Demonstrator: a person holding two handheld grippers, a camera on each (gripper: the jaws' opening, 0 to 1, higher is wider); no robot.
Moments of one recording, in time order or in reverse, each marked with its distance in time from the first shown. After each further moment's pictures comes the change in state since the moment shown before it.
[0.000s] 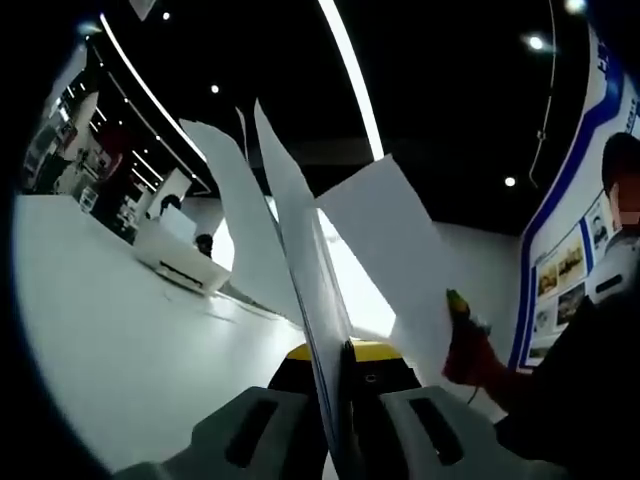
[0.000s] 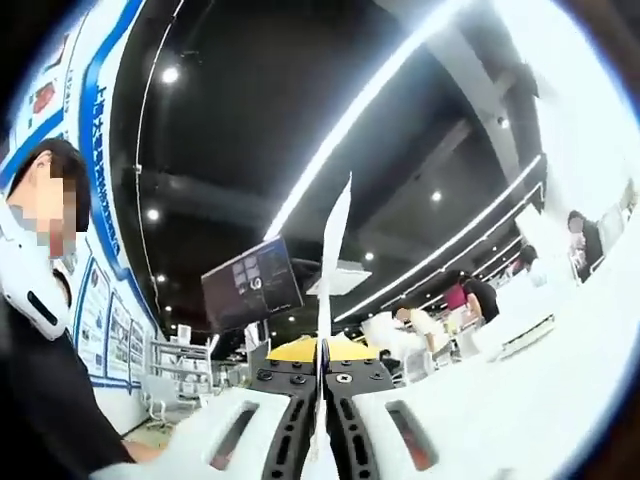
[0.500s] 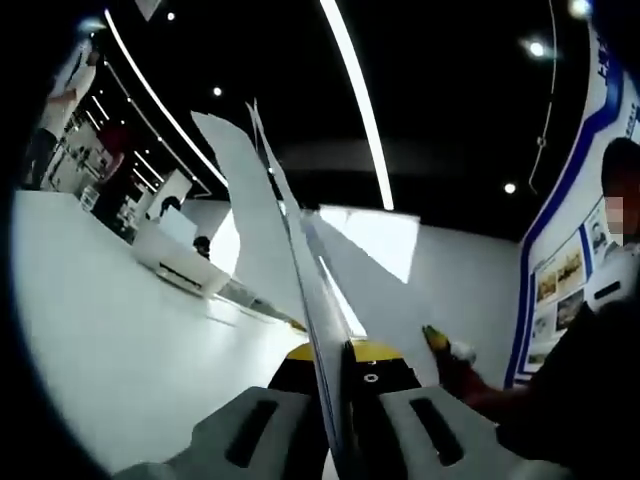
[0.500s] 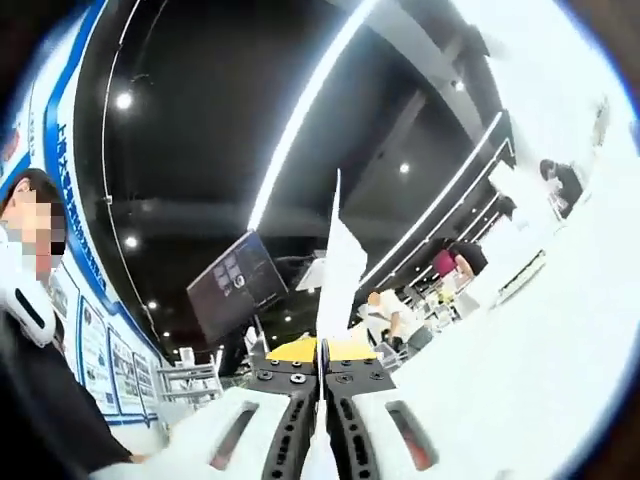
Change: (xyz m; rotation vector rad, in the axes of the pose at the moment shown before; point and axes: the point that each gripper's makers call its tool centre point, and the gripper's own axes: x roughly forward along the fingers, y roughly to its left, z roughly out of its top) left arm -0.001 0.000 0.004 -0.016 -0.026 -0.003; right arm -0.003 -0.016 -0.068 0.165 0.025 -0.078
